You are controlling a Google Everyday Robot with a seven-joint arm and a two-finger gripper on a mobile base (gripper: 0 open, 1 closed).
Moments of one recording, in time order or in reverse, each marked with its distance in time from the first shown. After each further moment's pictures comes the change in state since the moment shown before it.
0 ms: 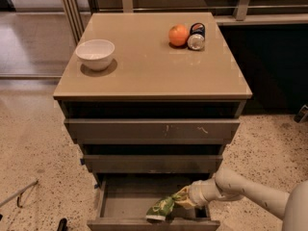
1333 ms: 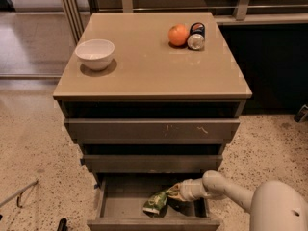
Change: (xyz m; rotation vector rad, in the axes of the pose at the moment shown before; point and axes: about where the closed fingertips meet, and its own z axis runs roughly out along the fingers) arm 0.050 -0.067 0.082 0.103 -0.003 -0.089
